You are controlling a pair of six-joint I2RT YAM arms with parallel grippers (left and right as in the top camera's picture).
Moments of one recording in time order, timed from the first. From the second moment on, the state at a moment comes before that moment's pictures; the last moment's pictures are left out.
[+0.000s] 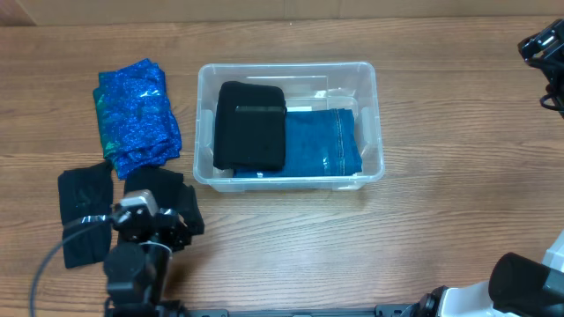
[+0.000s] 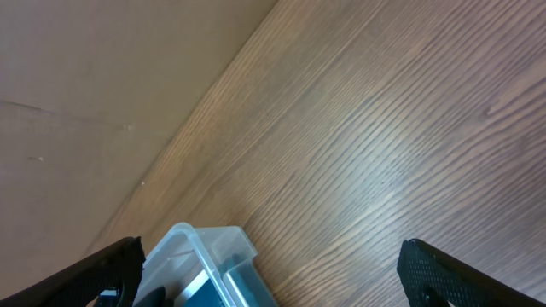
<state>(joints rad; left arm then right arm) 0.03 0.21 0.33 -0.41 0.05 -0.28 -0.43 1.66 2.02 -1.25 -0.25 0.51</state>
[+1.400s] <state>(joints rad) 0.57 2.02 1.47 -0.73 0.43 -0.13 -0.43 1.66 2.02 -1.25 -0.25 0.51</state>
